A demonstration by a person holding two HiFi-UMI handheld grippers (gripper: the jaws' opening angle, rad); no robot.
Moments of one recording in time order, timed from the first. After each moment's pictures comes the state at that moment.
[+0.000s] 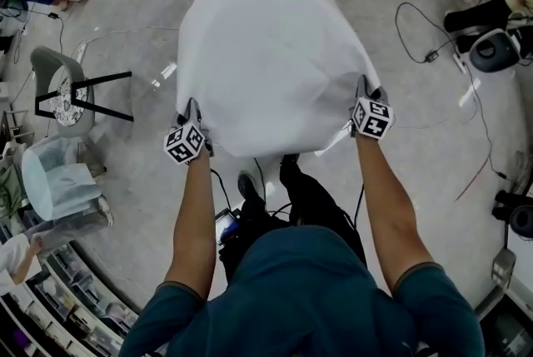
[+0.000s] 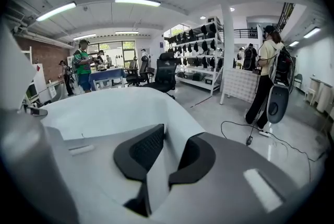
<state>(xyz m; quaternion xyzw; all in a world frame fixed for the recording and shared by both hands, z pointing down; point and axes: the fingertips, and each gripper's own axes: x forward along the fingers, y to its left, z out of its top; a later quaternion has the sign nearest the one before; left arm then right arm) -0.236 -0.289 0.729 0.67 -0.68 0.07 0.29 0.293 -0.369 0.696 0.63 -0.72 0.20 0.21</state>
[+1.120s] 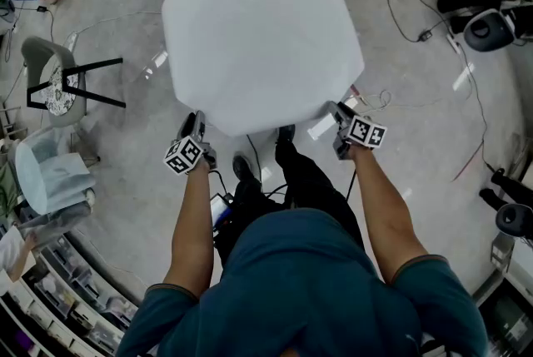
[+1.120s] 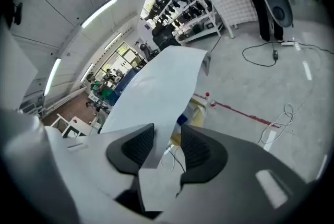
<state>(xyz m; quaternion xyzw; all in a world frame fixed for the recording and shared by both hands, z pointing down) -0.210 -0.160 0.785 0.66 -0.63 0.01 0.41 0.251 -0.191 0.794 0.46 -0.72 0.51 0.10</state>
